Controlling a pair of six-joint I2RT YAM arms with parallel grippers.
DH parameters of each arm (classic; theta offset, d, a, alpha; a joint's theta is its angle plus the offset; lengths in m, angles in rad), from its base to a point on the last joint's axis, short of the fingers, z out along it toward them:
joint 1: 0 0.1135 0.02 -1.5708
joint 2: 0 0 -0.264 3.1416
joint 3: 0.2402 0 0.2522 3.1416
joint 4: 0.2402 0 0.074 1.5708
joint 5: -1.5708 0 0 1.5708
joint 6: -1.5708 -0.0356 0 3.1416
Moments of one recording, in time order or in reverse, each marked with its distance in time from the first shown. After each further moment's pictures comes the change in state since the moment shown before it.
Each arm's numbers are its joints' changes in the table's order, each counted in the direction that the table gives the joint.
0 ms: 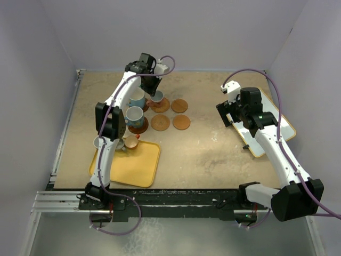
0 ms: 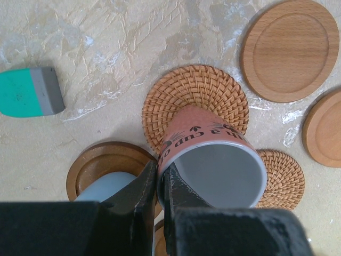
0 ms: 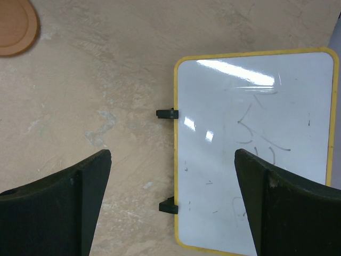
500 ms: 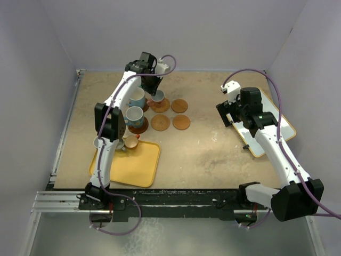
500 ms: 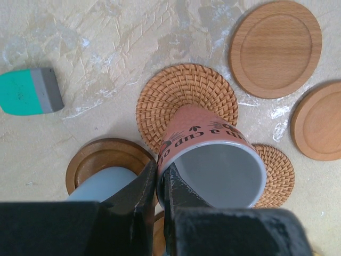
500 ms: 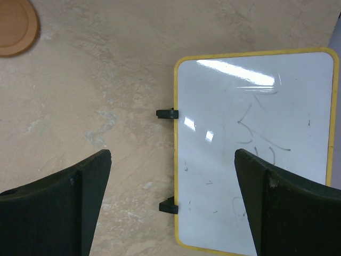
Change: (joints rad) left arm -0.012 -0.037 -0.020 0.010 0.000 -0.003; right arm 0.000 0.000 0.000 0.000 0.000 -0.001
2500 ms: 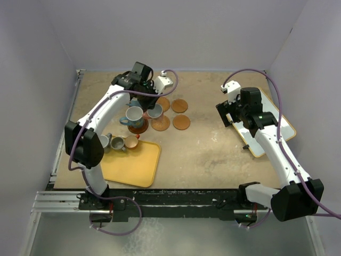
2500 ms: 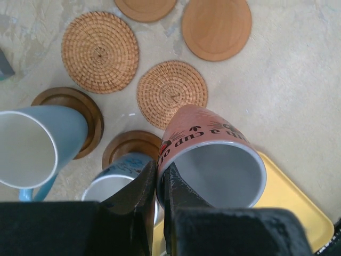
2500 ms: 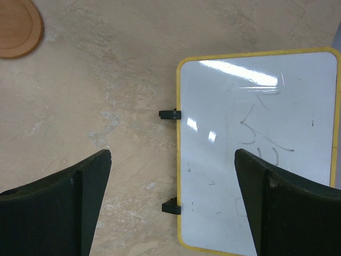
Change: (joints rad) left arm -0.101 -0.636 -0.696 -0.097 -0.069 -0.166; right arm 0.000 0.000 0.000 0.000 0.008 -0.011
